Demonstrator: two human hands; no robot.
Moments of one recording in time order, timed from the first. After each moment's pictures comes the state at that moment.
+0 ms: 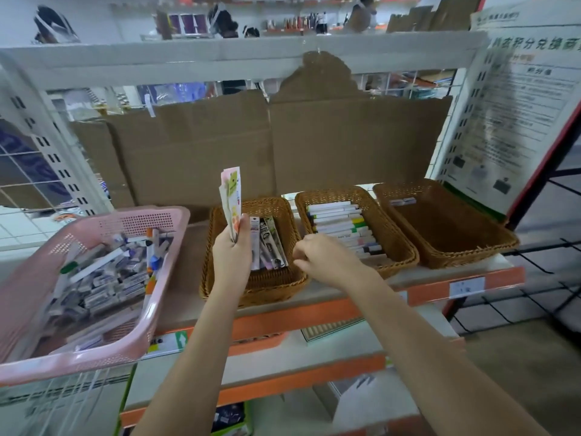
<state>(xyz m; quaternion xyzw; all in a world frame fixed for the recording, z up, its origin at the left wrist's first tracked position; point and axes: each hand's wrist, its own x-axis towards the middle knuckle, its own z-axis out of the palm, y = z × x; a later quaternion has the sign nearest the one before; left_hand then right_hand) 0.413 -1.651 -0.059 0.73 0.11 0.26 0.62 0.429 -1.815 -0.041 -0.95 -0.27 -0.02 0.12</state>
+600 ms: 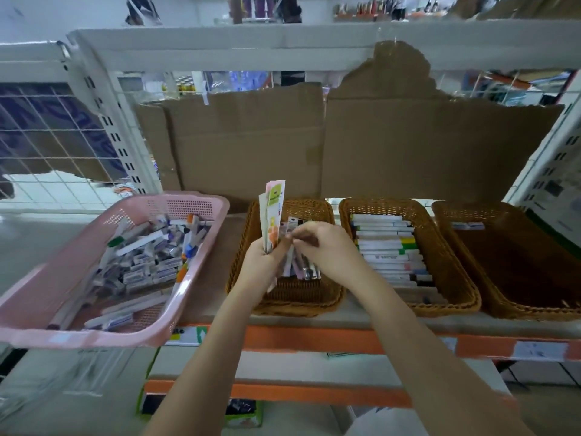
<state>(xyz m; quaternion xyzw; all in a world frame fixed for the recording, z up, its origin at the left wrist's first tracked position) 0.426 -1.635 -0.076 0.72 0.08 0.15 0.67 0.469 -1.770 -0.034 -0.87 -0.29 0.02 0.40</state>
